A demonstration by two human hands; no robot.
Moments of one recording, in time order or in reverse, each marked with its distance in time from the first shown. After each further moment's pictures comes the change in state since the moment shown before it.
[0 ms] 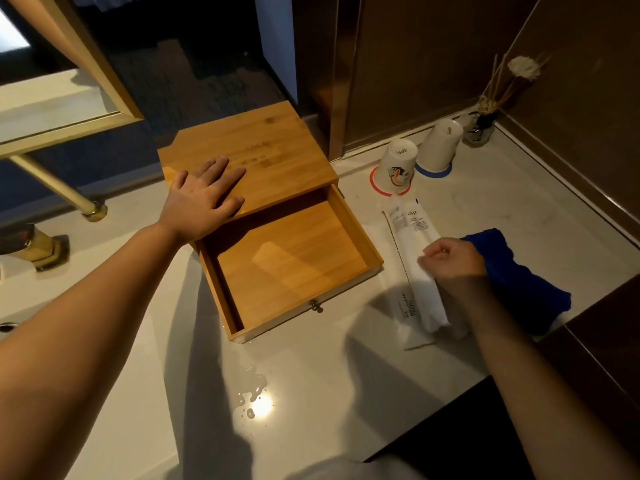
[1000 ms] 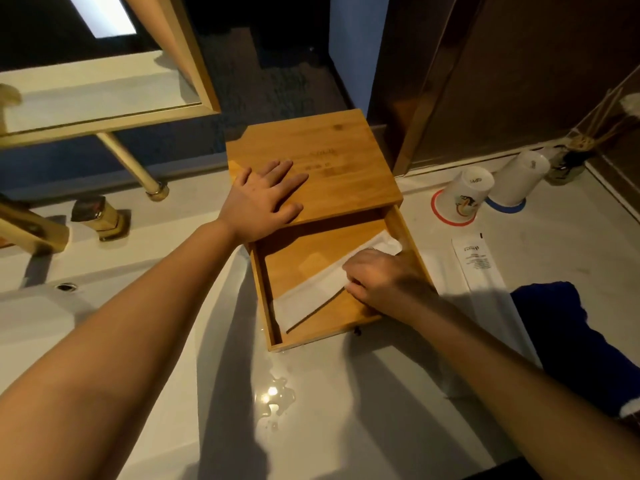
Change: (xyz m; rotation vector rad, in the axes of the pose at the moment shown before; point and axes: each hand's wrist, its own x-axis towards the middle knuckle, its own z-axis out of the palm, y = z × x) left_hand -0.001 0.001 0.000 -0.033 0.036 -0.018; right_hand -0.012 -0.087 0.107 -0.785 -0.485 -1.036
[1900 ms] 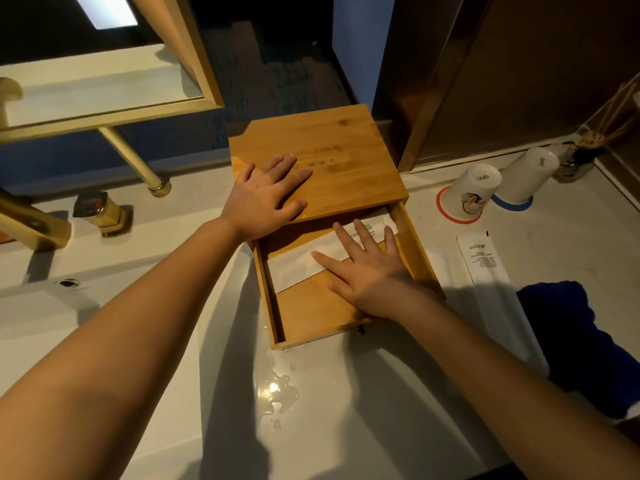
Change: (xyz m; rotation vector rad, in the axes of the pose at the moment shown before) left_hand 0.001 0.000 0.002 0.004 0.011 -0.003; right_hand 0.020 -0.018 0.000 -0.221 -0.225 0.136
